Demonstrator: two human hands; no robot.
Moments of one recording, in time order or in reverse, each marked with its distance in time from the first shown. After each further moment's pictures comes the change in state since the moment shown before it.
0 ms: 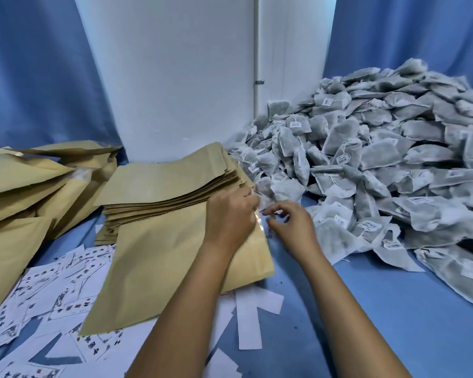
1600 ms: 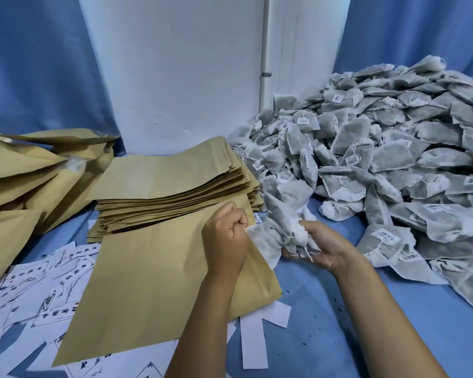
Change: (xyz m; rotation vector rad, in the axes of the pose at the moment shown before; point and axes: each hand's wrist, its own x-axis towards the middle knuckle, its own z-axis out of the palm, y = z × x) left_hand -0.037 -0.005 0.035 -0.589 0.241 -0.446; right_hand 0.021 0.038 -0.016 1.083 -0.435 0.525
